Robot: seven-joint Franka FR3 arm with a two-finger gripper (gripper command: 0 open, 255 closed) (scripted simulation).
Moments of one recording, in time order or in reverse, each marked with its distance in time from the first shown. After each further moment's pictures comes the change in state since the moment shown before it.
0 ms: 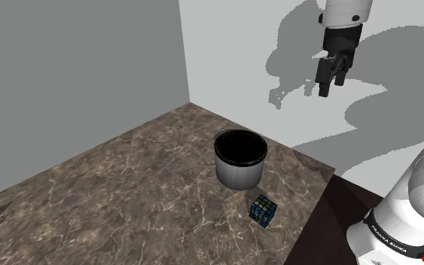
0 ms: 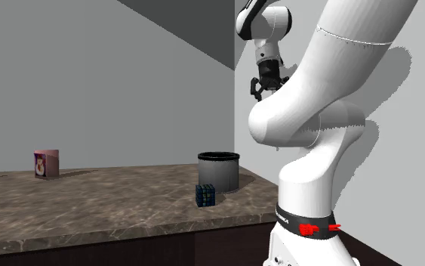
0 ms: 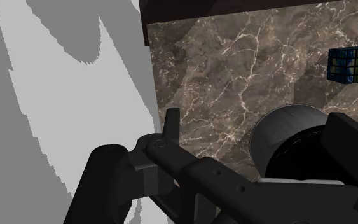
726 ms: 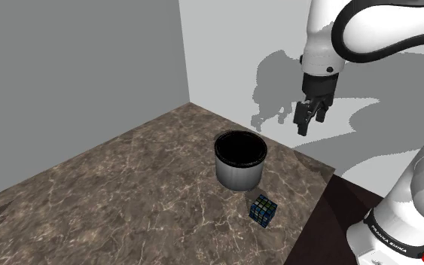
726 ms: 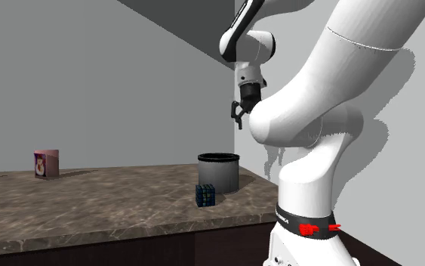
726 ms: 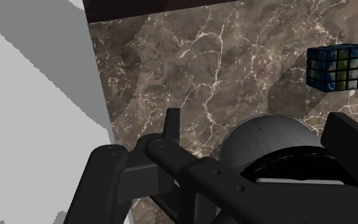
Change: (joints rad) arm 0.060 -0.057 0.127 -0.265 0.117 0.222 0.170
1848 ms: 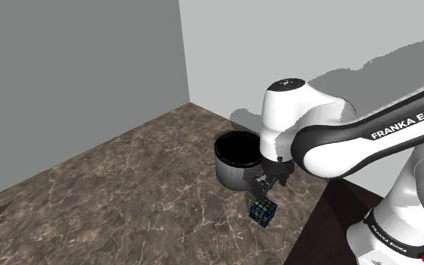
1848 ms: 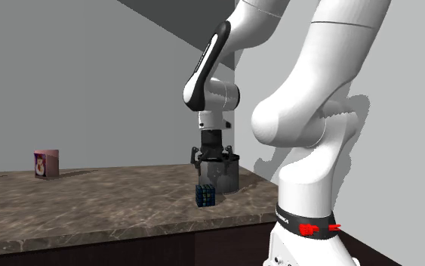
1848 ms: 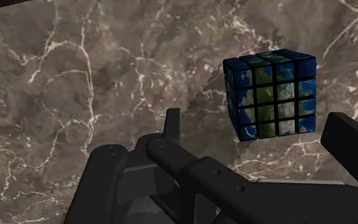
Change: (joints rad) arm 0.163 0.333 0.329 -0.211 0.246 0.599 0.337
